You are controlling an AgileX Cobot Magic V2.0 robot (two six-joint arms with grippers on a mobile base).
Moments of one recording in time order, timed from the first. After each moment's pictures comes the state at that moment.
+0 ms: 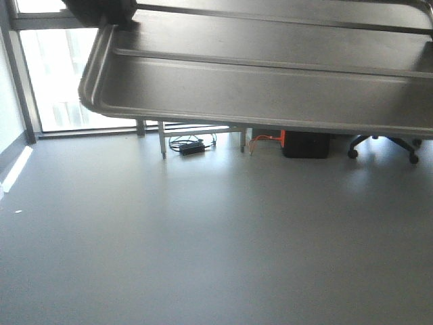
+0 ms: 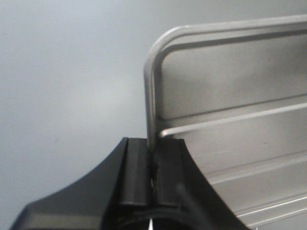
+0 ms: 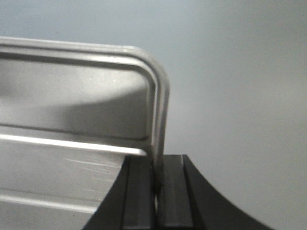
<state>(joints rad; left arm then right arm) -1.01 1.37 -1.35 0.35 1.12 -0.82 0.53 1.03 -0.95 -0.19 0.92 0.61</state>
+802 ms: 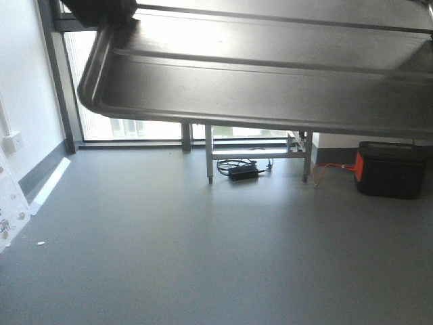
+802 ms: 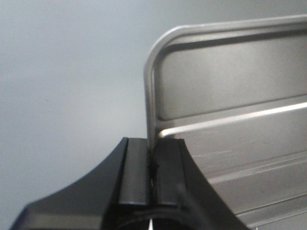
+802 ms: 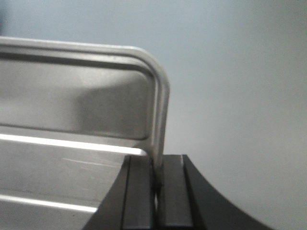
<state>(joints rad) -1.01 1.37 -1.35 0.35 1.12 -0.82 0.53 1.03 -0.95 -0.19 0.92 0.61</state>
